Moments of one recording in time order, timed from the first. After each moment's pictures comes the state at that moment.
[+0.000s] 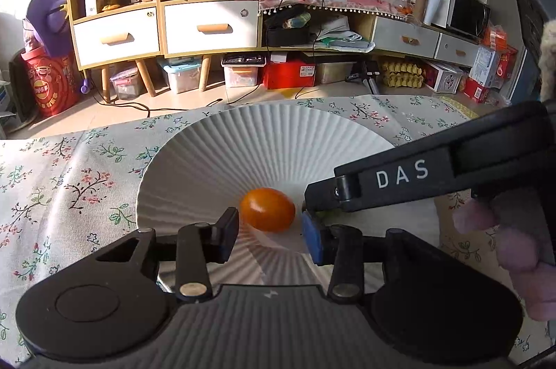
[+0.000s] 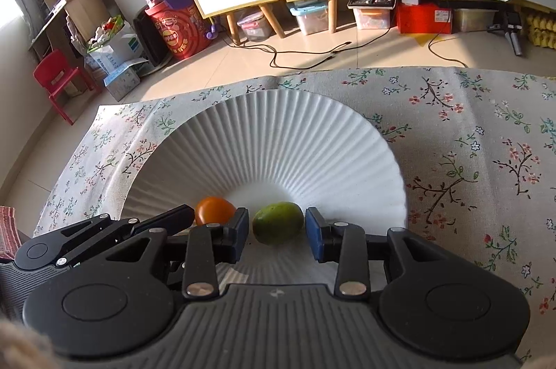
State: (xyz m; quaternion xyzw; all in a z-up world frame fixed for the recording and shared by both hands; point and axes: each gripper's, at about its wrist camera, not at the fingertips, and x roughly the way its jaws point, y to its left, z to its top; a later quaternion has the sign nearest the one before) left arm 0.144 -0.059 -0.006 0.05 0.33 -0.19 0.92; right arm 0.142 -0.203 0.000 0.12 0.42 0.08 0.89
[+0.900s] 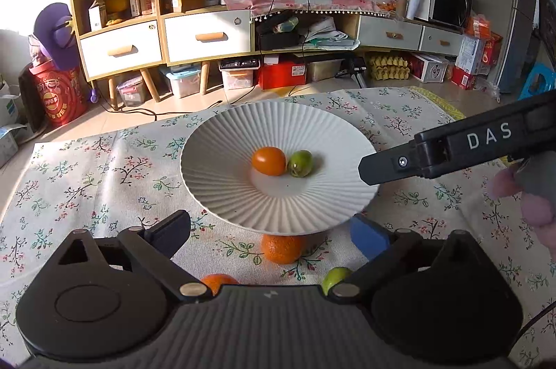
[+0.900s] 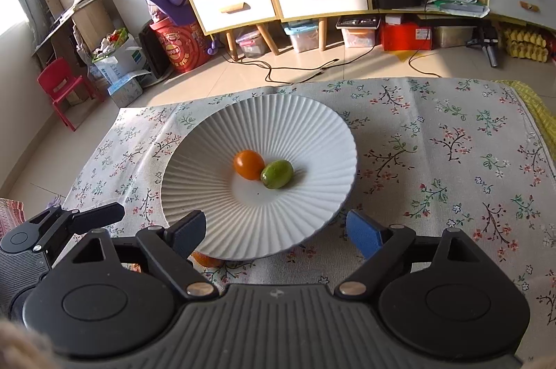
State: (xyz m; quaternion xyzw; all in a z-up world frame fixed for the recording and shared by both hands) left arm 0.081 -0.034 0.025 0.08 0.33 -0.20 0.92; right arm 0.075 -0.210 0.033 0.11 0.40 0.08 0.91
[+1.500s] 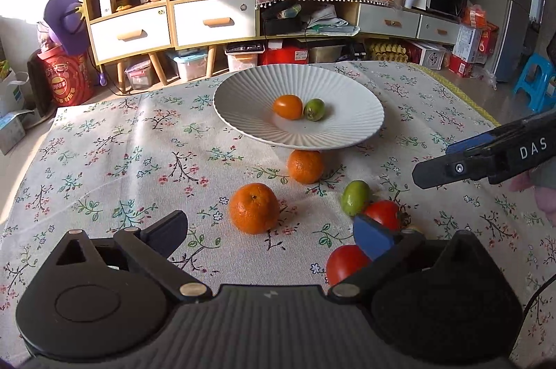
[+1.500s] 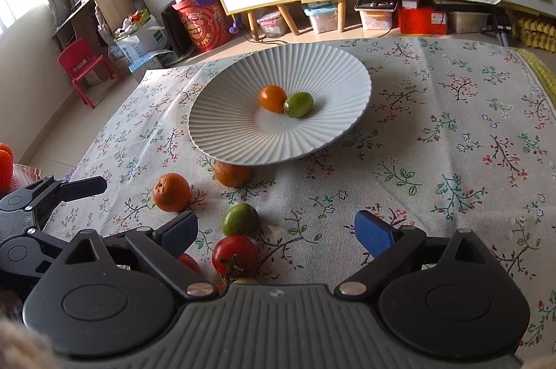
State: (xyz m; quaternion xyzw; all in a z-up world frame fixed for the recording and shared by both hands) left arm 0.031 0.012 0.002 0.07 0.34 -0.20 0.92; right arm 0.023 -0.203 0.007 0.10 0.41 0.12 0.90
